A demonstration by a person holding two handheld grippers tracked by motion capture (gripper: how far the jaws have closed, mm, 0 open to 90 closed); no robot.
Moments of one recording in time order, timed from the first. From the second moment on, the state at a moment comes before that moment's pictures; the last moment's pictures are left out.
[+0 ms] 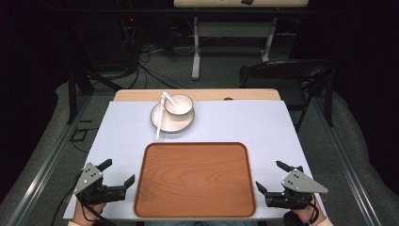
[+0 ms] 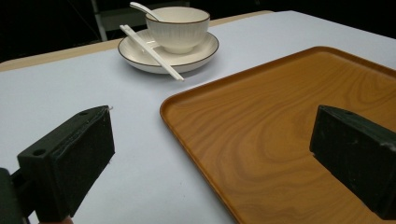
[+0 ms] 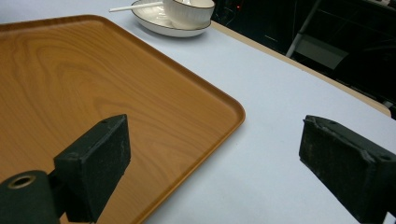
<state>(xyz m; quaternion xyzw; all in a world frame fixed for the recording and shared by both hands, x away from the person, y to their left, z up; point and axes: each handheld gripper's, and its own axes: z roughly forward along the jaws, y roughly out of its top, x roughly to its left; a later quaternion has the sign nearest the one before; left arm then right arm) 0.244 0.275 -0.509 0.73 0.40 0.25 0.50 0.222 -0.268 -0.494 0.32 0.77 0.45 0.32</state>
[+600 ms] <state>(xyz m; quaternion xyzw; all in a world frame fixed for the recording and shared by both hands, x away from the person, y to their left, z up) 0.248 0.264 -0.508 0.74 0.39 0.25 0.50 0.224 -0.270 -0.495 0.33 0.76 0.46 0.31</state>
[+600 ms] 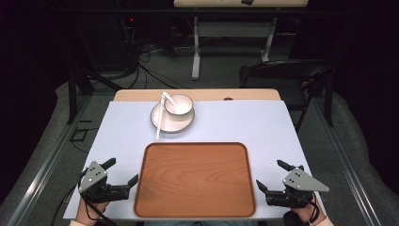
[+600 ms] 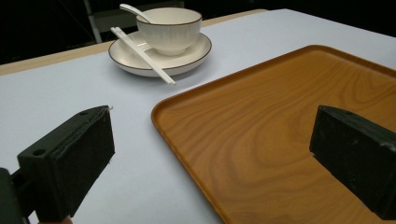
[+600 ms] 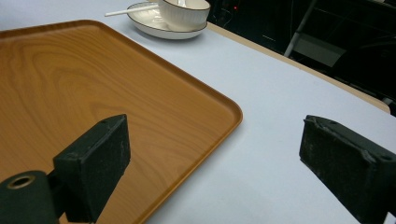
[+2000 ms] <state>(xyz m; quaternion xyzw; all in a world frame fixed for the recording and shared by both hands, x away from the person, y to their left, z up) 0.350 0.227 -0.467 0.75 0.39 0.22 0.48 0.225 -0.267 -0.495 0.32 0.78 0.45 0.31</state>
